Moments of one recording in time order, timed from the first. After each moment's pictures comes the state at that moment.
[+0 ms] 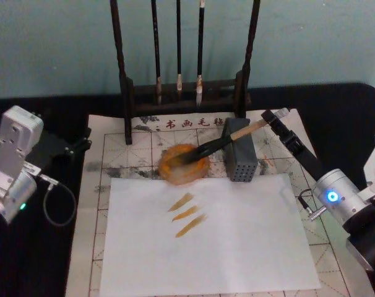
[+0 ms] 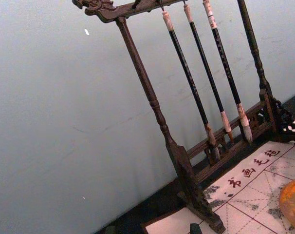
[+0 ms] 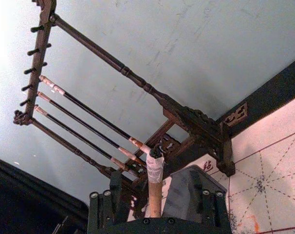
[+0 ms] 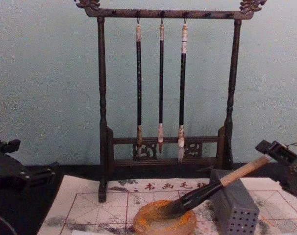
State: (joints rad) left arm -0.20 0.60 0.45 -1.41 -0.25 -0.12 0.03; right arm 0.24 0.35 -0.35 -1.19 1.33 0.04 0.45
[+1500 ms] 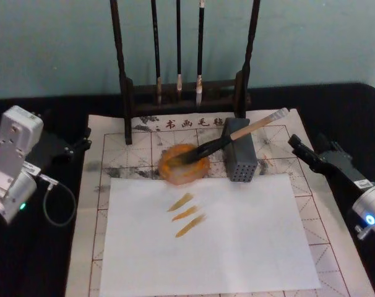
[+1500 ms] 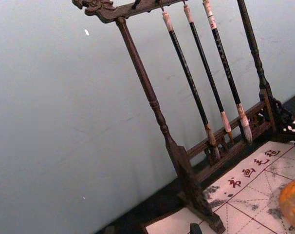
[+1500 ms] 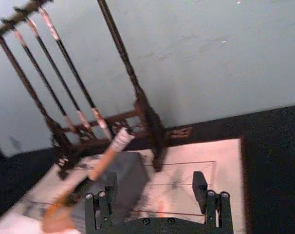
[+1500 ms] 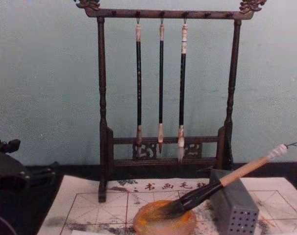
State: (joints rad) left arm -0.20 0.60 0.45 -1.41 -0.25 -0.12 0.03; right arm 0.12 0.54 -0.36 -1.32 0.94 -0.16 0.36
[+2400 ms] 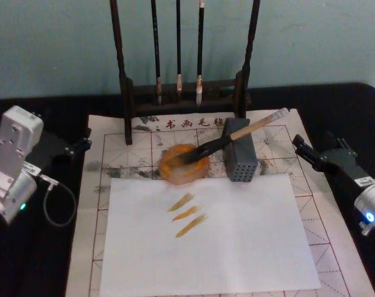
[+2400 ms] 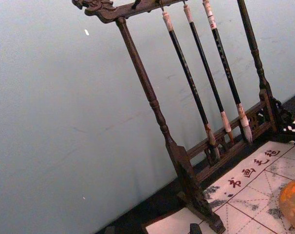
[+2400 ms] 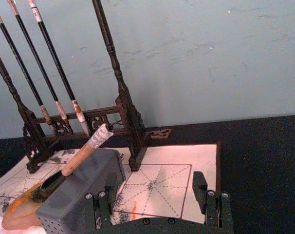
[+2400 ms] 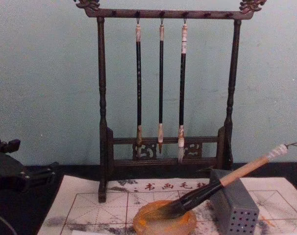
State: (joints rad) left arm -0.20 0.60 0.45 -1.41 -0.25 -0.12 0.03; right arm 0.14 0.53 -0.36 -1.28 0.81 -0.19 0.29
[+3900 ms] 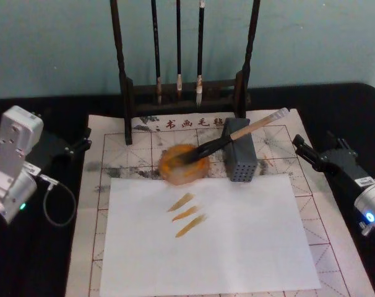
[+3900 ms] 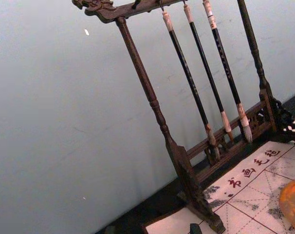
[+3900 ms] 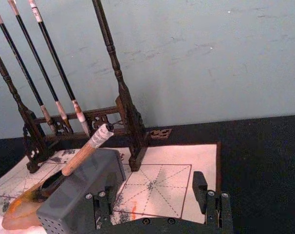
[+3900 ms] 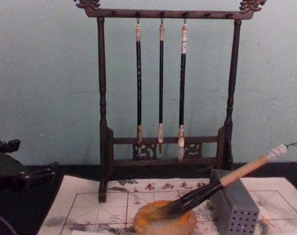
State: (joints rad) left arm -0.20 0.60 0.45 -1.41 -0.25 -0.12 0.03; right arm 0.14 0.53 -0.36 -1.29 0.81 -0.19 0.29
